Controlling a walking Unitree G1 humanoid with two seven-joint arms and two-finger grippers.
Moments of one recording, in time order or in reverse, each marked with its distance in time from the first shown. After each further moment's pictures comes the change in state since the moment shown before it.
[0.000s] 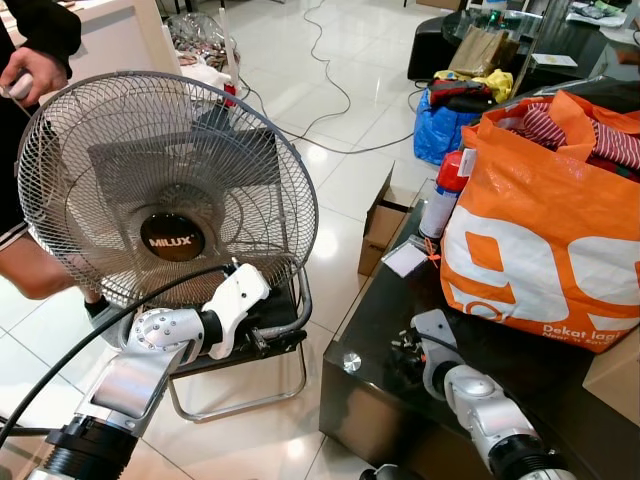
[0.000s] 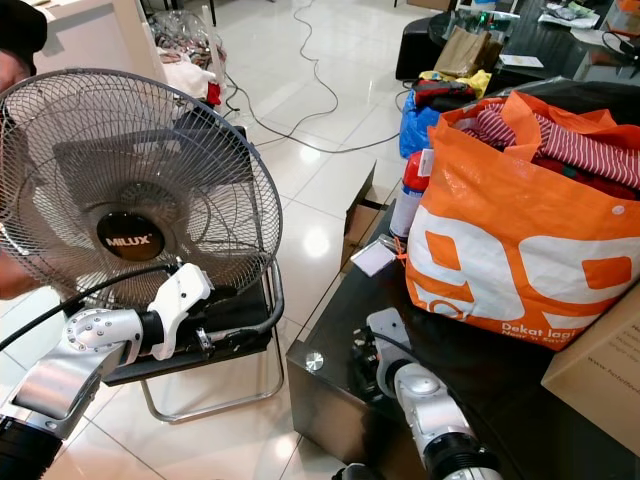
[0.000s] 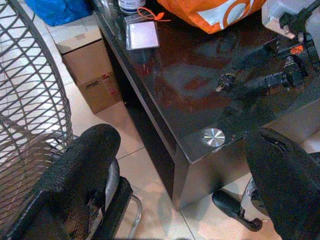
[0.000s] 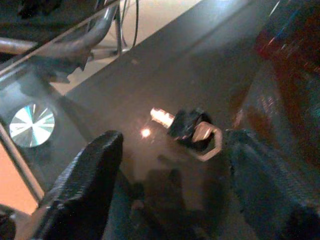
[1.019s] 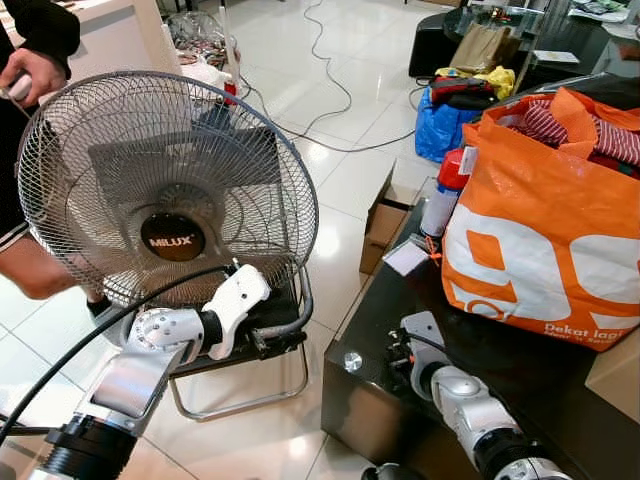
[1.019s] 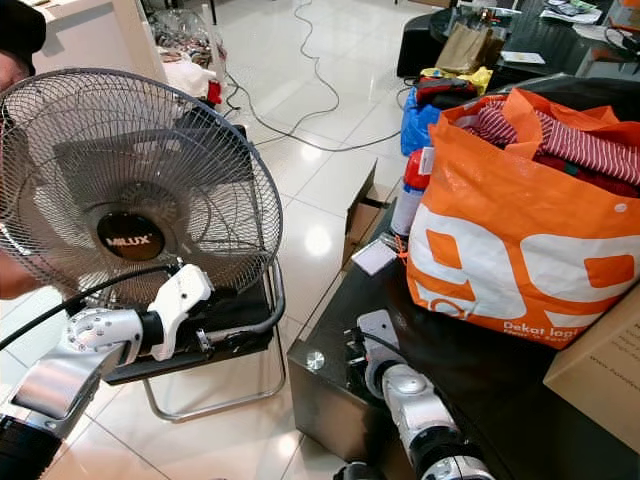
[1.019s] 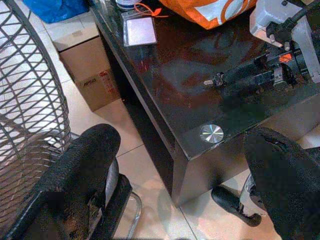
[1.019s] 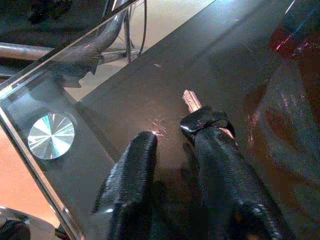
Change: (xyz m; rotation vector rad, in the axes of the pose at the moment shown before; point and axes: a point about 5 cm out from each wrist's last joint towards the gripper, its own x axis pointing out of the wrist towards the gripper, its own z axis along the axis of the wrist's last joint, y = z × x) left arm 0.000 0.000 0.000 0.005 0.007 -0.011; right arm 0.008 0.011 0.001 0.026 -0.012 0.004
